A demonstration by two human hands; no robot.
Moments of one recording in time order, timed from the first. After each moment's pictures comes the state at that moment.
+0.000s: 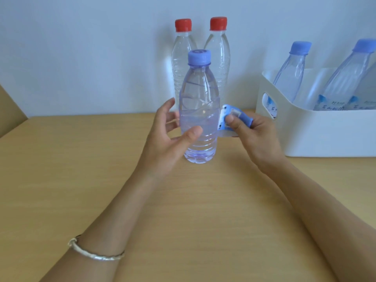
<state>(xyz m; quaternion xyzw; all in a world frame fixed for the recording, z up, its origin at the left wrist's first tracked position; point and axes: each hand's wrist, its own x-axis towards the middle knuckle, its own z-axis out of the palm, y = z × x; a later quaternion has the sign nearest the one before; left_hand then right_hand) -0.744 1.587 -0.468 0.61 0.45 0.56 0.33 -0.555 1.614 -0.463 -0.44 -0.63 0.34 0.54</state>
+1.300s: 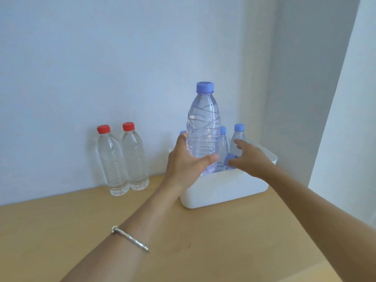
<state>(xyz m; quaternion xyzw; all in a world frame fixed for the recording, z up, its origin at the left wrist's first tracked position) -0.536 1.583 -0.351 0.70 0.43 0.49 0.30 -0.351 1.578 -0.350 -0.72 -0.59 0.14 0.32</state>
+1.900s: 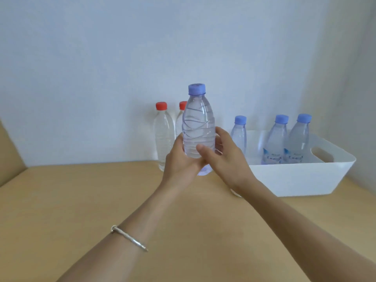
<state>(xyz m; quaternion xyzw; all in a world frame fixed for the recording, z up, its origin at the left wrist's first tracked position) -0.652 1.586 -0.389 0.61 0.49 0.53 0.31 -0.527 1.563 -0.365 -0.43 -0.68 0.30 0.52</state>
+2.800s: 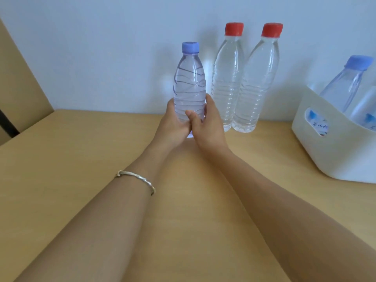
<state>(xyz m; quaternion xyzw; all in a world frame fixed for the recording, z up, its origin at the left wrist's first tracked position) -0.814 1.681 -0.474 0.57 0.56 0.52 0.30 -0.713 1.683 -0.477 -0.45 -0.66 0.31 0.51</state>
